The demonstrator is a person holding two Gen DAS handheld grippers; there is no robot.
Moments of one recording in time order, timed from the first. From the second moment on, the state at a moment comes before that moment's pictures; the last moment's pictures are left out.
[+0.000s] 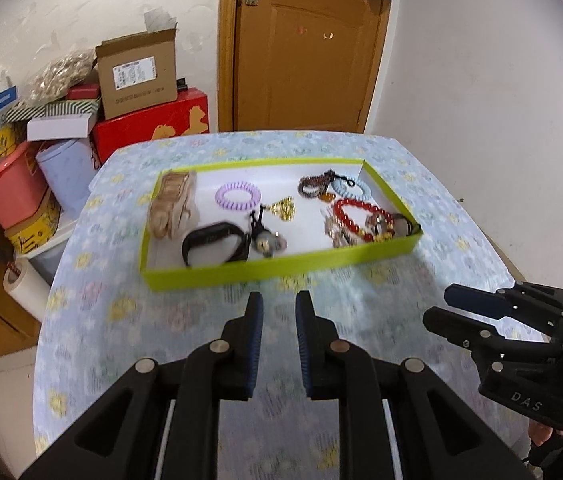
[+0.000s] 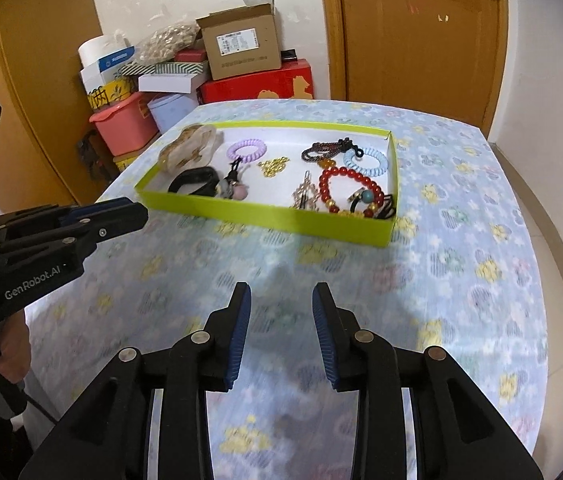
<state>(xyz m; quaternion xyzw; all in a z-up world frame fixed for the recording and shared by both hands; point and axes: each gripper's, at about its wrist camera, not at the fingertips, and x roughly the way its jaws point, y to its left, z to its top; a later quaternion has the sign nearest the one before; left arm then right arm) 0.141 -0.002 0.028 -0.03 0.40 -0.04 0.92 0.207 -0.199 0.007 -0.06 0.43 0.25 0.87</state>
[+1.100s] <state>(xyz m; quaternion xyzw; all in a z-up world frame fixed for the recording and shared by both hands) 0.114 -0.002 0.011 -0.04 0.41 -0.02 0.91 0.187 -0.197 -0.004 -0.07 0.44 0.25 0.86</state>
